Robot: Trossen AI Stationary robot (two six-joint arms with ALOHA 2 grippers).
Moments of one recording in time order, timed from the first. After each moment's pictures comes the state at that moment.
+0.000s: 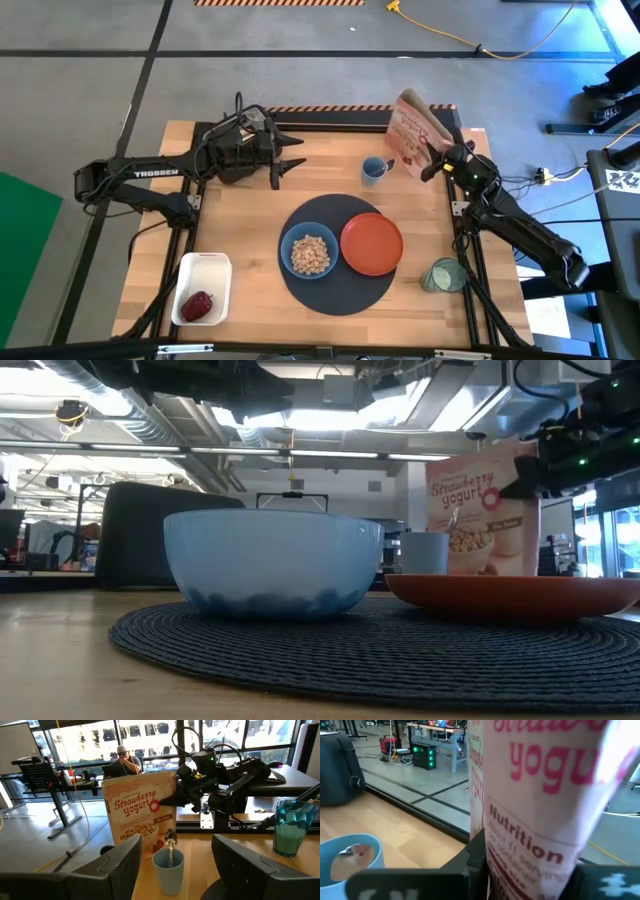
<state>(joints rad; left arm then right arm) 0.36 1.15 0.74 0.37 0.13 0.11 -0.79 0.25 0.15 -0.03 0.19 -0.07</state>
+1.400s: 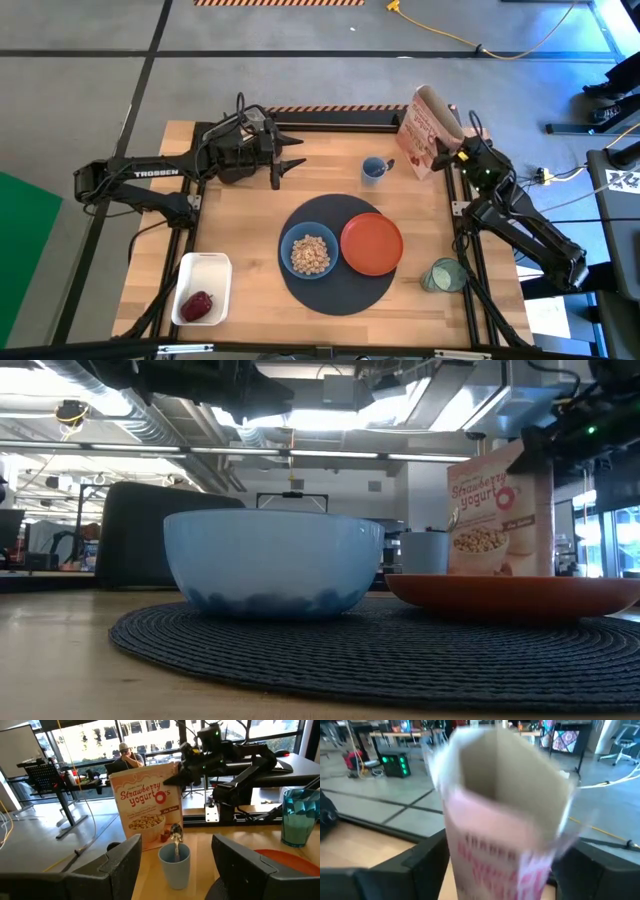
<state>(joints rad) 0.36 1.15 0.74 0.35 0.11 0.16 -0.79 0.24 0.35 -0.26 0.34 0.10</state>
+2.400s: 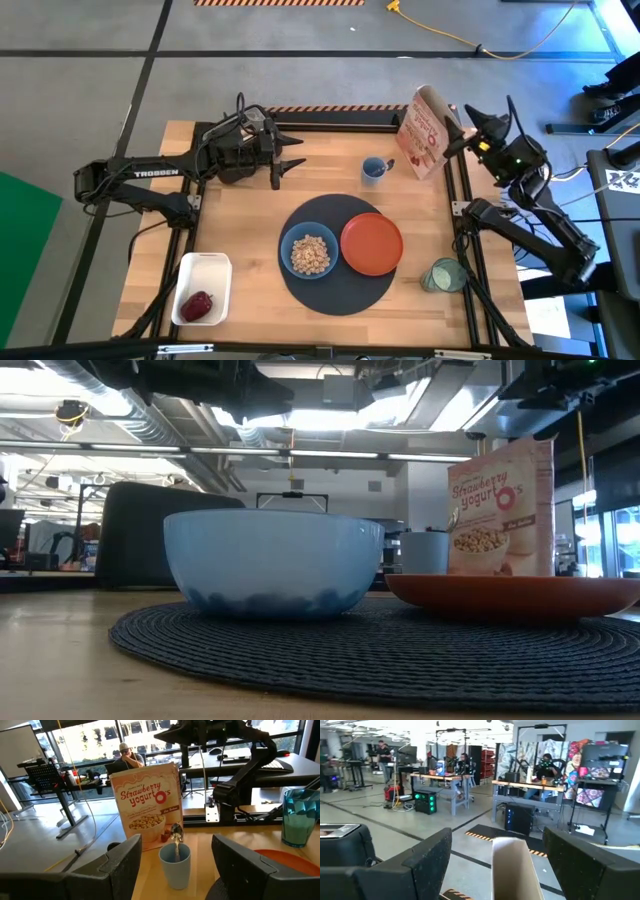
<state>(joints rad) 0.36 1.15 0.74 0.35 0.11 0.16 -0.79 0.39 0.65 -0.17 0.18 -0.06</state>
